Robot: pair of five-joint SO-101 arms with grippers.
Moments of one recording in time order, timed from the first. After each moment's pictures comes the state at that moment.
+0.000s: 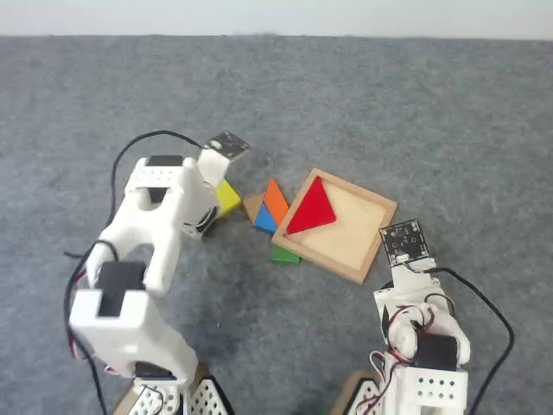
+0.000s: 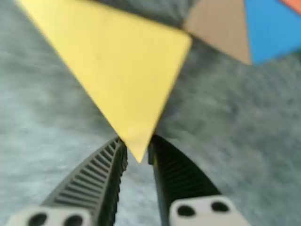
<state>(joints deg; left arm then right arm) -6.0 10.8 26.2 63.4 -29.3 1.6 -102.8 95.4 72.7 19.6</state>
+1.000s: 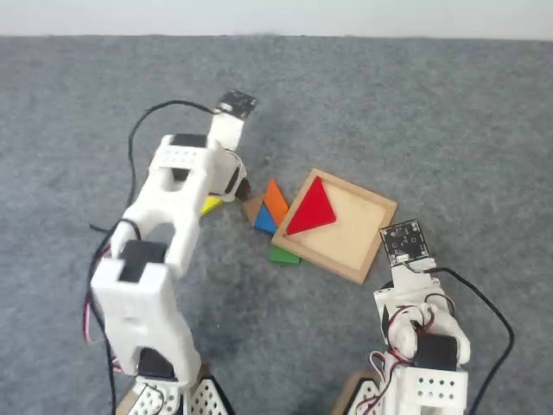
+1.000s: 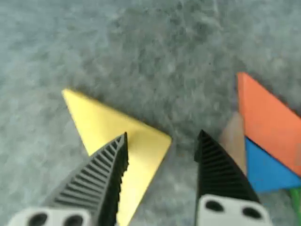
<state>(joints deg) -1.0 25.7 5.7 59.1 -14.0 1.6 -102.8 95.4 72.7 19.6</state>
